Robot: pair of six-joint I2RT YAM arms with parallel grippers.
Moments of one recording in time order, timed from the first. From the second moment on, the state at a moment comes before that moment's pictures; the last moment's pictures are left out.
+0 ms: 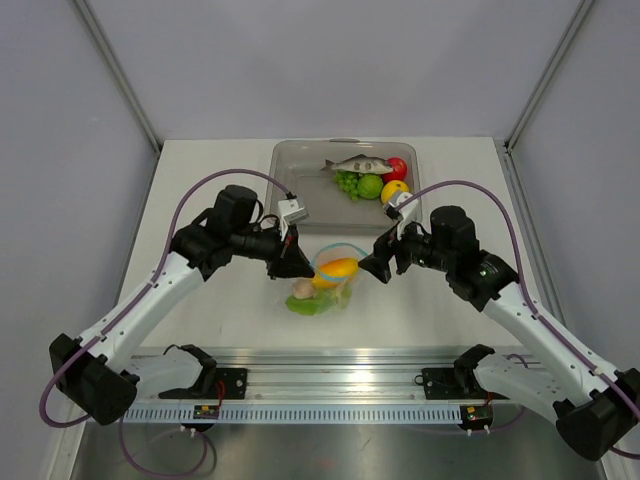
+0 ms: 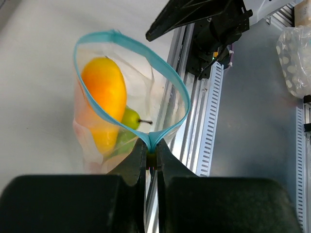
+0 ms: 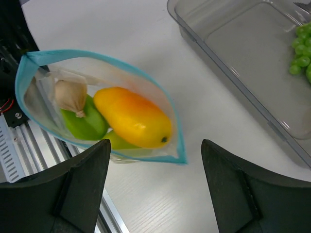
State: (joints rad) left arm -0.56 1.14 1.09 -0.62 0.87 0.06; right arm 0.57 0.95 0.88 -0.33 -0.39 -0.01
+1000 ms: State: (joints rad) left arm -0.56 1.22 1.17 -0.76 0.94 0.22; right arm 0.59 1.29 1.07 -0.37 -0.72 -0.23
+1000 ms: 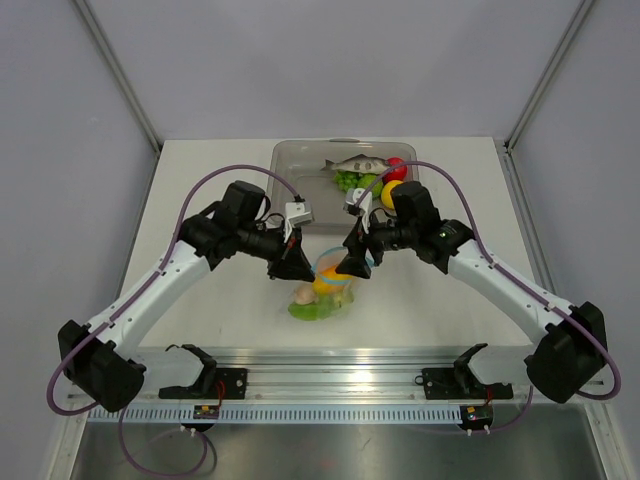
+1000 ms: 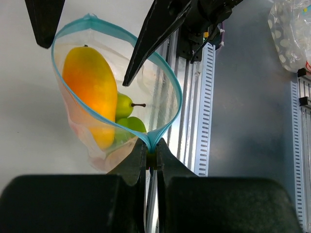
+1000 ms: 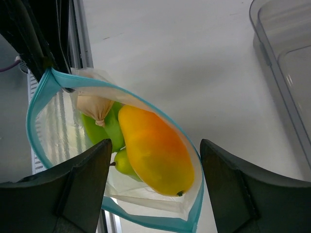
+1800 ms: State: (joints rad) left arm -0.56 1.23 1.18 -0.80 0.95 0.26; right arm 0.67 1.34 1.12 -0.39 -0.64 -0.27
